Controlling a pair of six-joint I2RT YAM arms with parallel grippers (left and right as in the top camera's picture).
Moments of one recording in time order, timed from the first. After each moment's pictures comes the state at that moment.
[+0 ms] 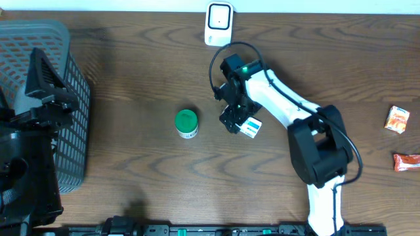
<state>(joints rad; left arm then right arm) -0.02 0.78 1.43 -0.51 -0.26 -0.28 0.51 2.16 1.62 -1.09 -0.06 -0.30</state>
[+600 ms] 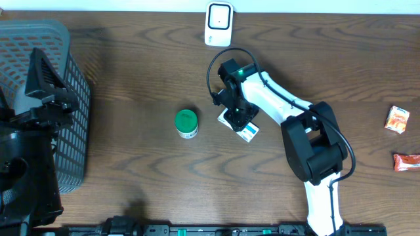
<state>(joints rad) -0.02 0.78 1.43 -0.51 -0.26 -0.28 0.52 2.19 1.62 -1.09 -0.05 -0.32</state>
